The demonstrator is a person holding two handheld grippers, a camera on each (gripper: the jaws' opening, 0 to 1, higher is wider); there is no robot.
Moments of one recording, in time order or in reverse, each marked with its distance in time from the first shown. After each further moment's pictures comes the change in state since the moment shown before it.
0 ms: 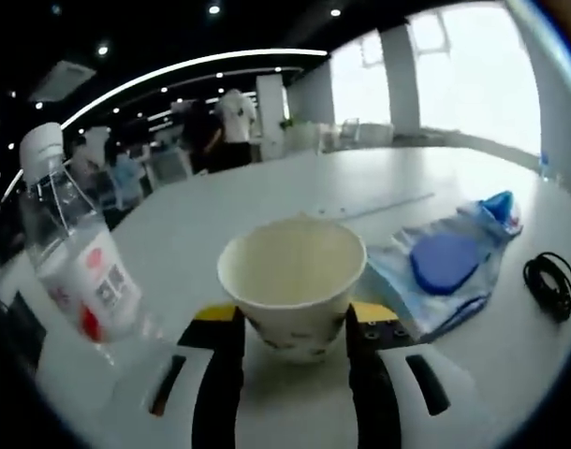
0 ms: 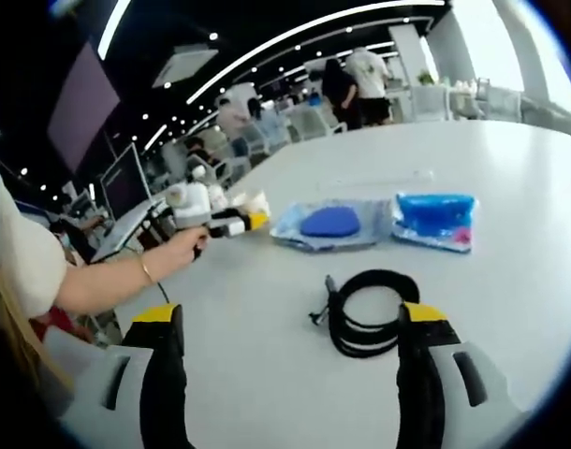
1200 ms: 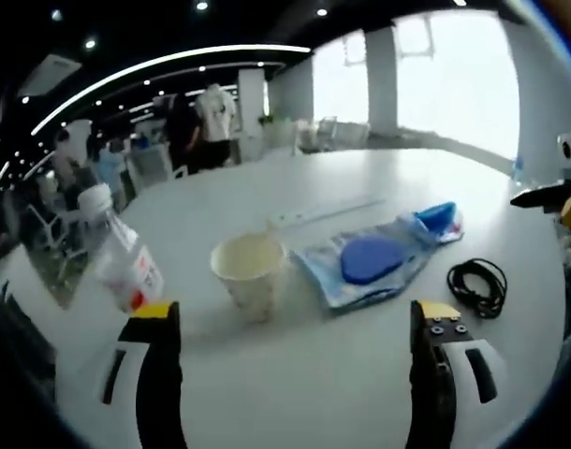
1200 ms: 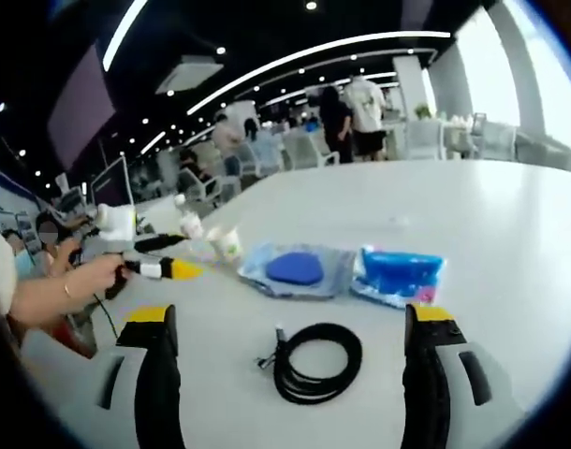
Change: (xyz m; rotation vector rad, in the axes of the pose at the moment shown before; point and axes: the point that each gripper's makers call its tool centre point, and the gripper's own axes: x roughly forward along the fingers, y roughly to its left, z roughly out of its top) left arm -0.096 -0.040 0.024 0.020 0.042 -0.137; right arm -0.002 -0.056 0.058 -0.097 -0.111 -0.074
